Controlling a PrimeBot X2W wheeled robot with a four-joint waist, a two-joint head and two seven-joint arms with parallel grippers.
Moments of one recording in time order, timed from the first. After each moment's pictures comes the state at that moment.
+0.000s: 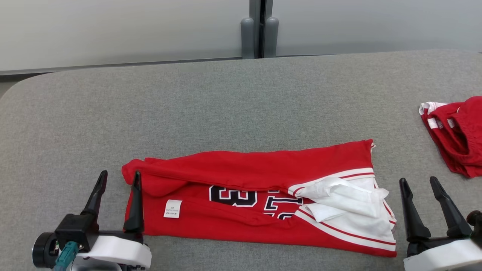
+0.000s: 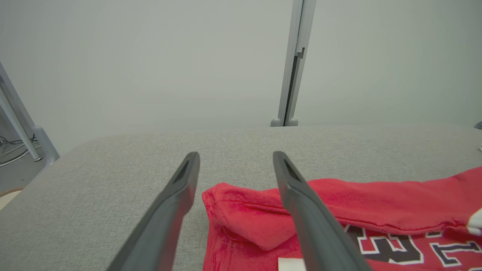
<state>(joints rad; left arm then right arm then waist) 0.00 0.28 -0.26 0.00 -0.39 0.21 -0.20 0.11 -0.15 0.00 -0.11 0.30 0.13 -0.02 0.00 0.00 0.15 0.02</state>
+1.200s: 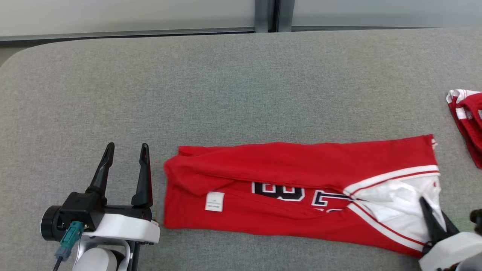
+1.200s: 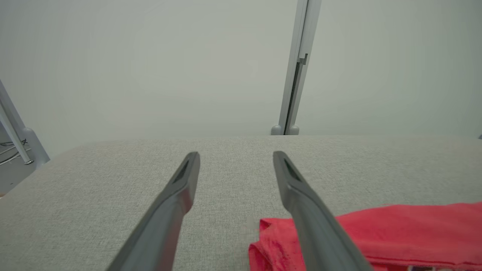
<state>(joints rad) -0.13 0.24 -0.28 0.05 -0.38 0.19 -0.25 -0.03 -0.28 0.05 0.35 0.47 0.14 -0.01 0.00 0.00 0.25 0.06</state>
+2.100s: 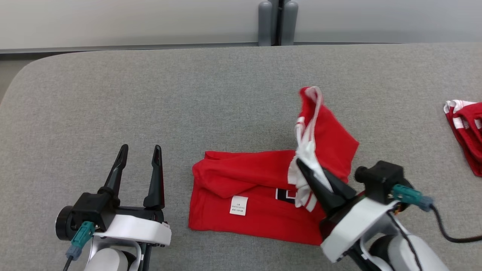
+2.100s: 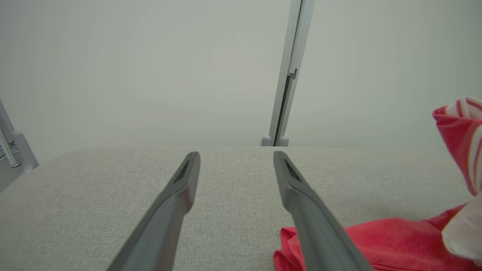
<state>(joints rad) -0.13 0.22 -0.30 0.06 -0.41 0.18 -0.26 -0.18 -0.23 0.42 -0.12 0.39 0.13 0.24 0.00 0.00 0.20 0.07</state>
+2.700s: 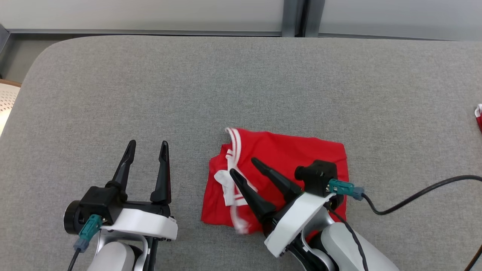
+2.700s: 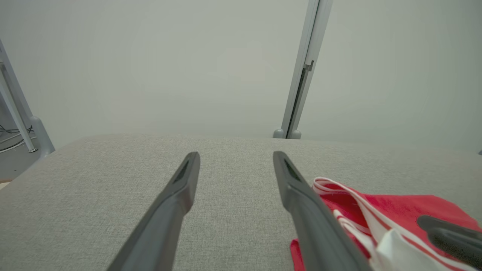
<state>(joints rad) -0.17 0.18 -0.32 0.10 -0.40 0.16 -0.26 -0.38 -0.05 0.68 0.29 0.58 0.13 0.04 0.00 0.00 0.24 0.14</state>
